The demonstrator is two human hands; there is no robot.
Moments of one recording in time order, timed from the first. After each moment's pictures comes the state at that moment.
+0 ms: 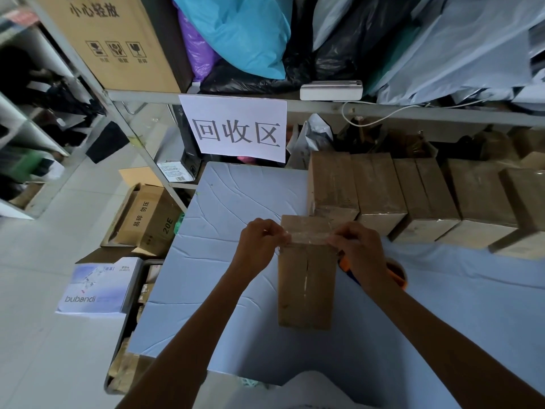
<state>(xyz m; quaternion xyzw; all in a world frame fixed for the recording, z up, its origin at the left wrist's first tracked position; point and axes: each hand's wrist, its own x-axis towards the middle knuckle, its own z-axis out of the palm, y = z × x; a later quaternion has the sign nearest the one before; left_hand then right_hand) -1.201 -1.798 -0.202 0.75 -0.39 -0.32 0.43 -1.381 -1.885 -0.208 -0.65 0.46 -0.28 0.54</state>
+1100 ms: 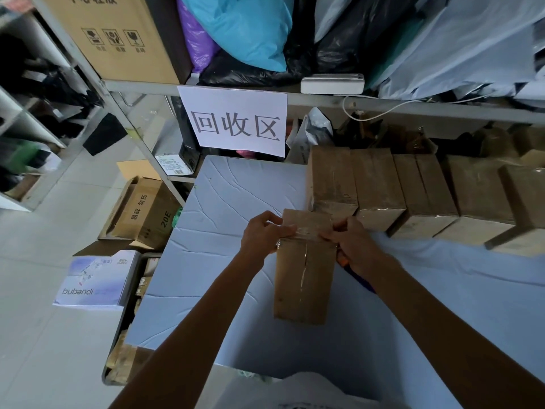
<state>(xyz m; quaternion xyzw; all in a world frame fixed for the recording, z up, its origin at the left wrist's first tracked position) -1.209 -1.811 -0.203 0.74 -0.20 -0.46 0.45 -1.367 -1.901 -0.211 -0.48 0.54 -0.15 0.67</state>
